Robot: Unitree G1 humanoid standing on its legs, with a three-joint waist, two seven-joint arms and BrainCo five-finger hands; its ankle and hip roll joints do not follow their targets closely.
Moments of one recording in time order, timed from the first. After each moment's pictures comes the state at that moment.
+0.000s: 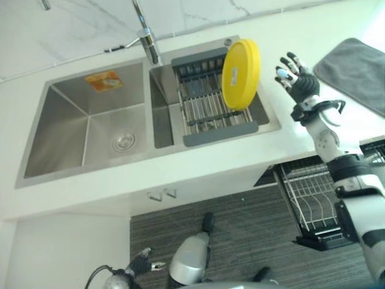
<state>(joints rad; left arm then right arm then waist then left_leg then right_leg) 0.11 0.42 -0.35 0.98 -0.02 -0.17 -0.11 -0.91 -0.55 0.15 0.62 0.74 0.01 0.14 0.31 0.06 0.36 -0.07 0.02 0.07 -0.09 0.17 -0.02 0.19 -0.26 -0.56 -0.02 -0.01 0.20</state>
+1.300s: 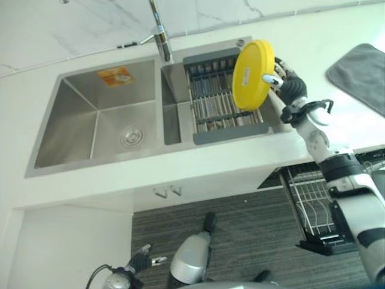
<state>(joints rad) 0.11 0.41 -0.31 0.95 -0.10 -0.16 -0.11 -0.91 -0.52 0.19 0.58 0.69 0.08 0.10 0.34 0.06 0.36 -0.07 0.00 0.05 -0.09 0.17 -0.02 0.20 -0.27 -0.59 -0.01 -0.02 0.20</state>
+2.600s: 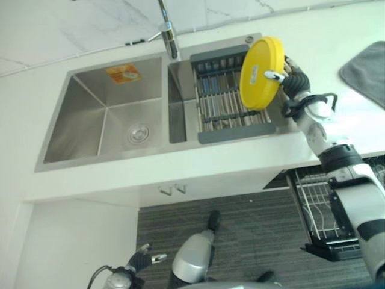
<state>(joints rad) 0.10 0.40 -0.31 0.94 -0.14 -0.13 -0.10 -1.00 -0.52 0.22 0.70 0.60 0.08 -0.01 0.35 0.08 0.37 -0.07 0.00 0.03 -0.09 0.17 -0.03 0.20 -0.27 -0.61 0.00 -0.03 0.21</state>
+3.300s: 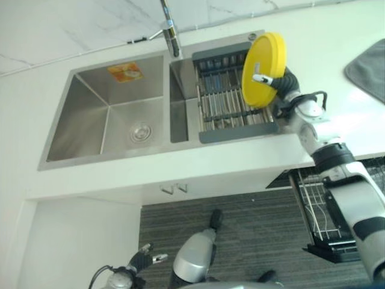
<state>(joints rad) 0.10 0.39 -0.31 0.94 -0.14 -0.13 -0.10 -1.02 -0.48 0.27 0.70 0.56 0.08 0.00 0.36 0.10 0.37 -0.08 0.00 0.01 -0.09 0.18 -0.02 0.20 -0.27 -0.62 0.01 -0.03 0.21</state>
